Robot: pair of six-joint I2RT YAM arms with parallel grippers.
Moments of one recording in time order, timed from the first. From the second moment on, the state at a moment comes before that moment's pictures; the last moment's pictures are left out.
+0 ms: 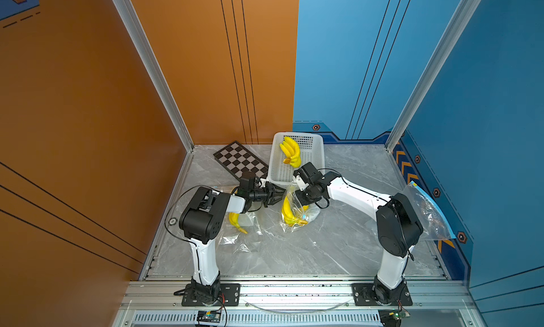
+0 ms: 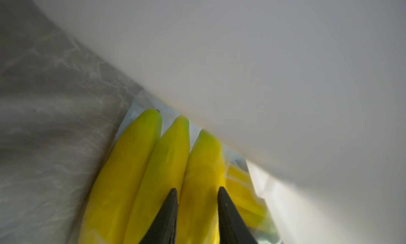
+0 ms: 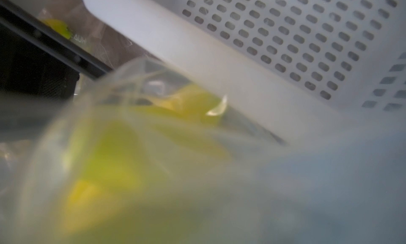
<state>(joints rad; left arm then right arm) -0.32 1.95 0.90 0.58 0.95 -1.35 0.64 1.87 1.42 -0.69 -0.10 0.23</state>
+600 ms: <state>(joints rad) -0.31 1.83 0.90 0.55 0.94 -1.35 0.64 1.69 1.49 -0.81 -0.08 0.18</state>
